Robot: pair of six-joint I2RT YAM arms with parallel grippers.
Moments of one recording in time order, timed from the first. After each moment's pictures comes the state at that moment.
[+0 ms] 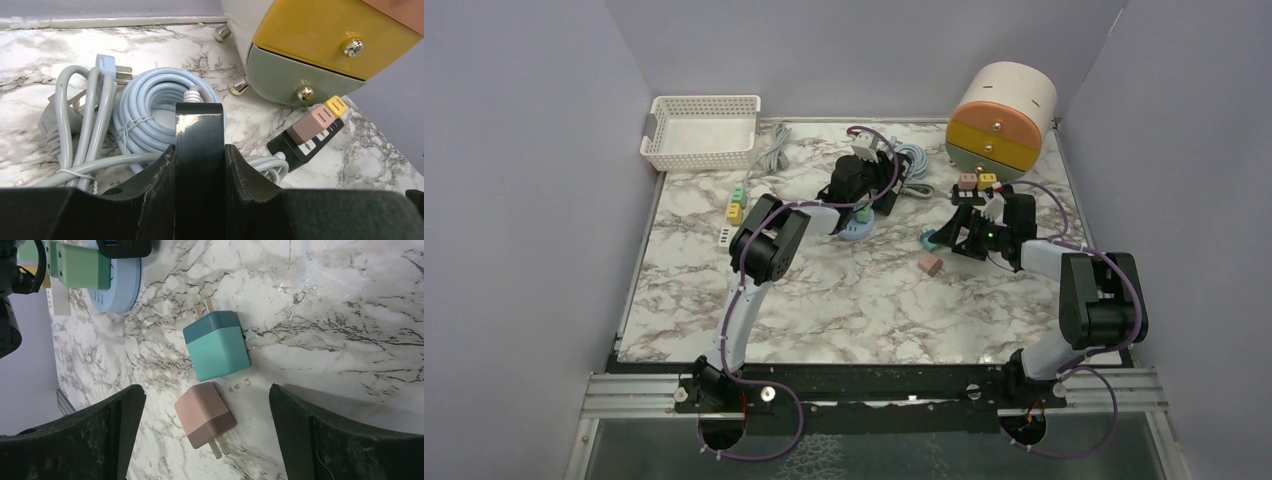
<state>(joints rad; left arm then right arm) -0.56 2.37 1.51 0.82 0.16 -0.43 0.00 1.58 0.66 0.16 -0.66 0.42</state>
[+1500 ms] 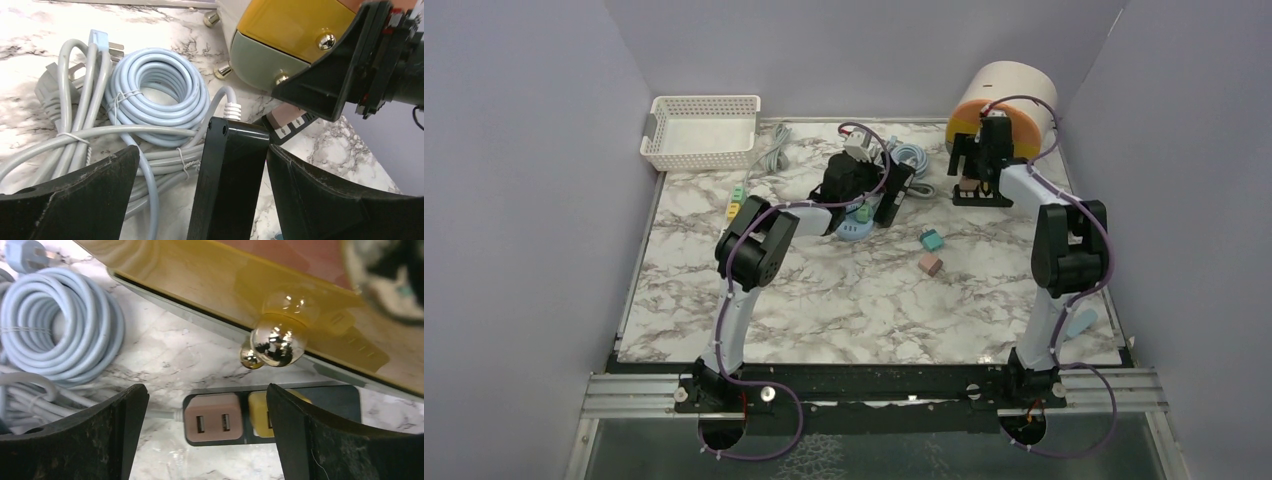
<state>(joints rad) -0.55 2.24 1.40 0.76 0.17 -0.51 0.11 1.95 1.42 -0.14 0.12 0.19</state>
